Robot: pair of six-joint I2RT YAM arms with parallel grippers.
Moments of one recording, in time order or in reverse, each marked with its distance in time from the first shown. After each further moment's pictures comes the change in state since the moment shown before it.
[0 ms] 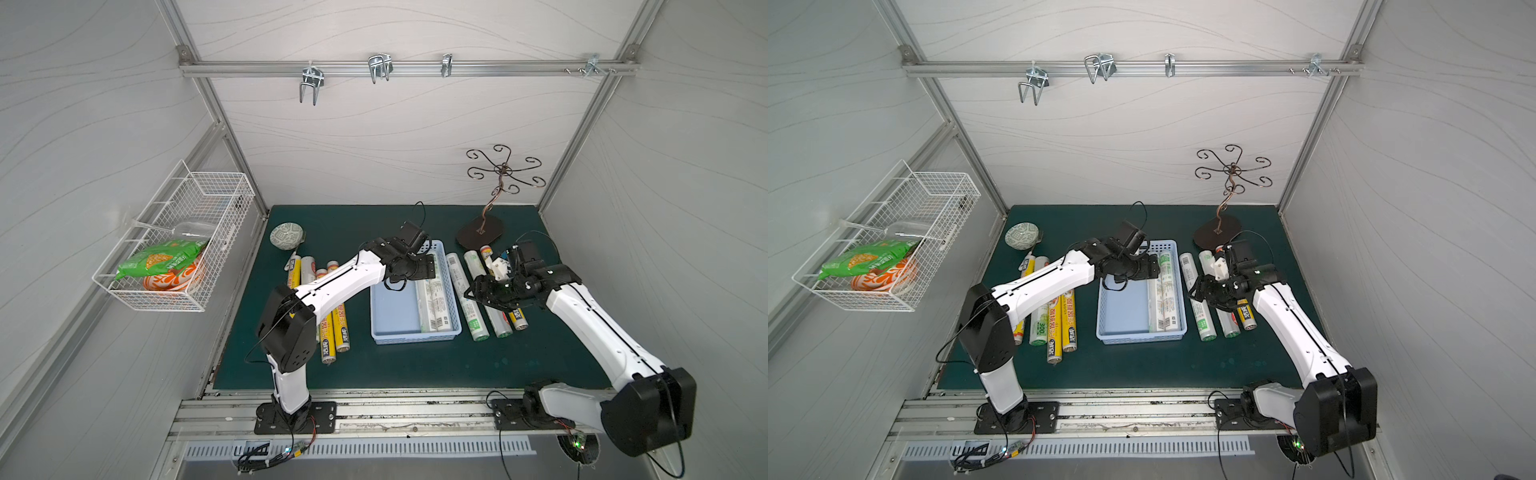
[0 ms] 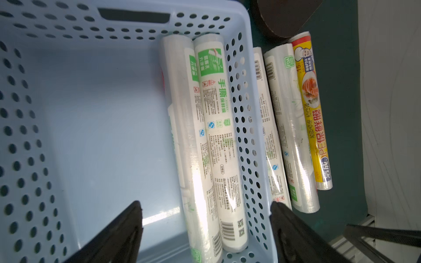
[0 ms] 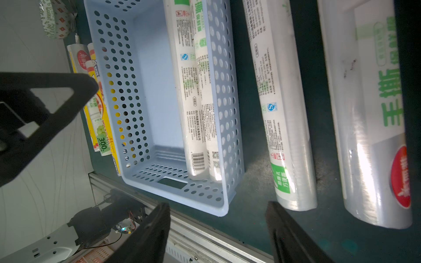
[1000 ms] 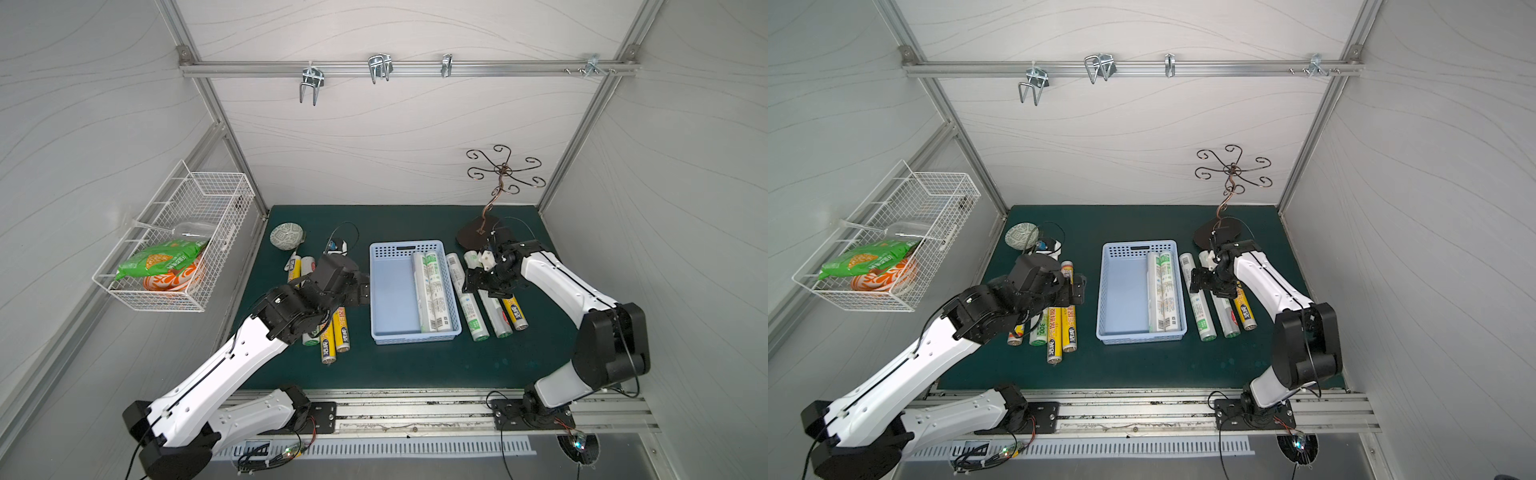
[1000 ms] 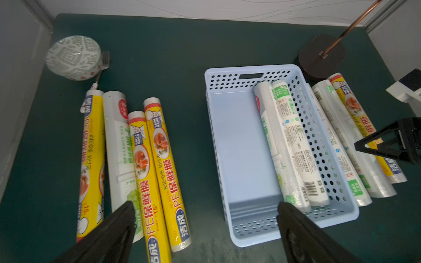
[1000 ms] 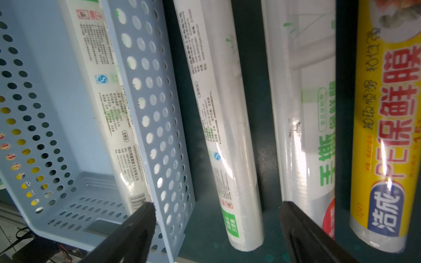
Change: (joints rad) left arm 0.003 -0.779 -0.375 -0.257 -0.425 0.182; right arm 0.000 0.365 0.175 -0.051 0.193 -0.150
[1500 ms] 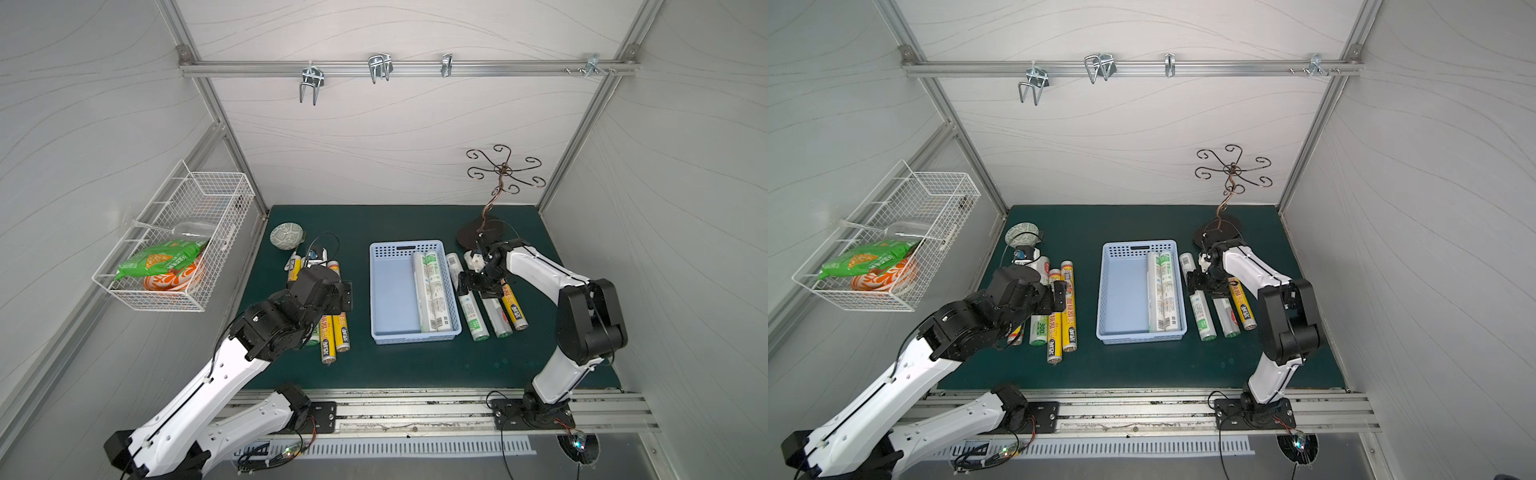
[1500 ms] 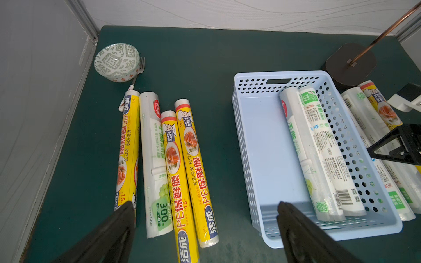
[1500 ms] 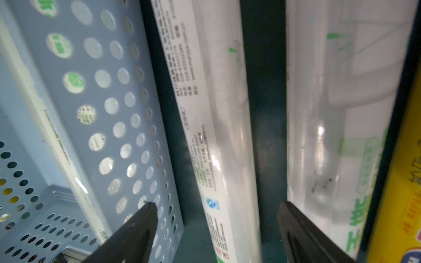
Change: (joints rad) left arm 0.056 -0.112 -0.063 -0.023 -0.053 0.029; right arm 0.026 0.152 0.031 0.053 0.012 -0.040
